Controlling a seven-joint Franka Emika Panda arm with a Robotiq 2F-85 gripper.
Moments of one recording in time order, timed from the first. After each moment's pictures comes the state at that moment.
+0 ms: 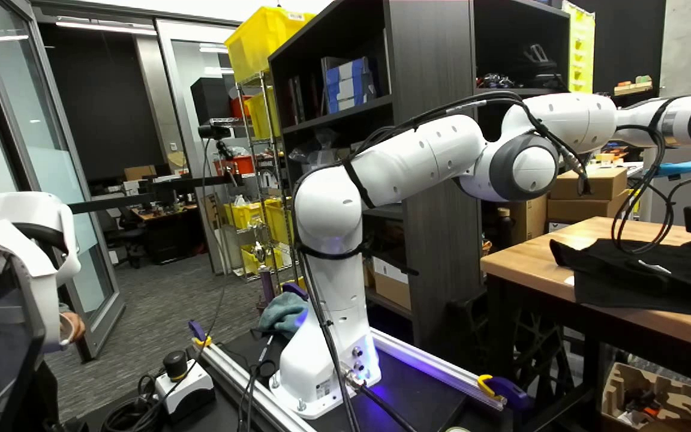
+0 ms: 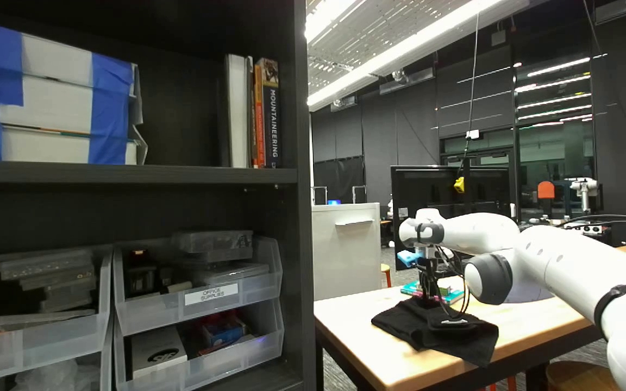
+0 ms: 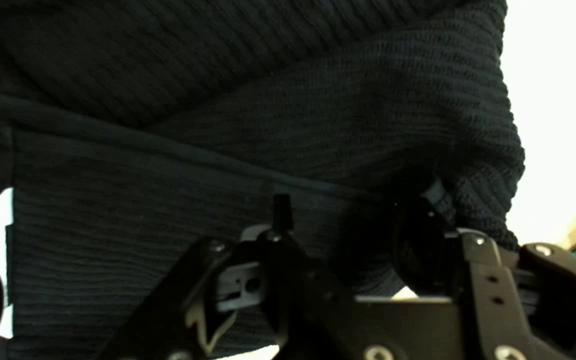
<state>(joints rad) -0.69 1.26 -0.10 -0.38 0.11 1.70 1.62</state>
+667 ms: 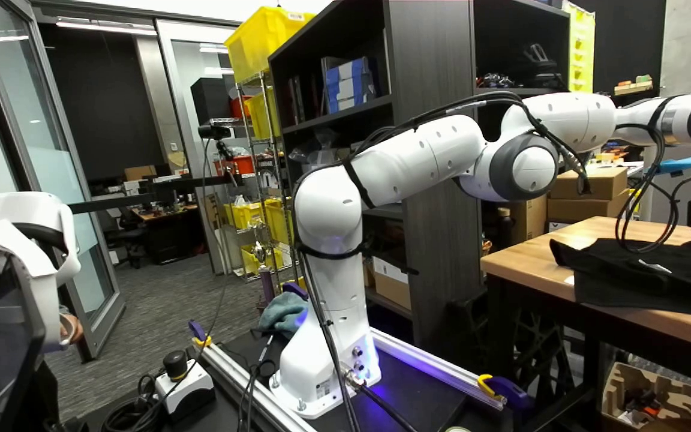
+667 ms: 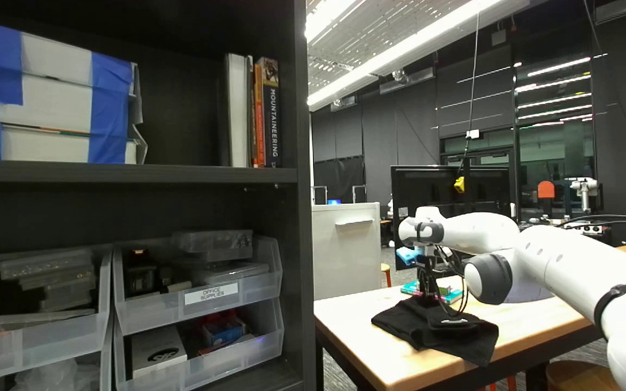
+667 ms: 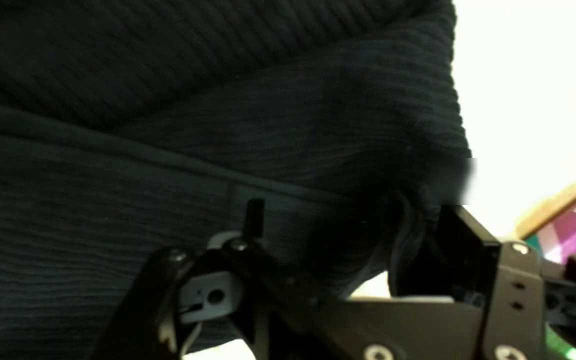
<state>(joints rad) -0.68 1.26 -0.10 -0.37 0.11 1.76 1.61</state>
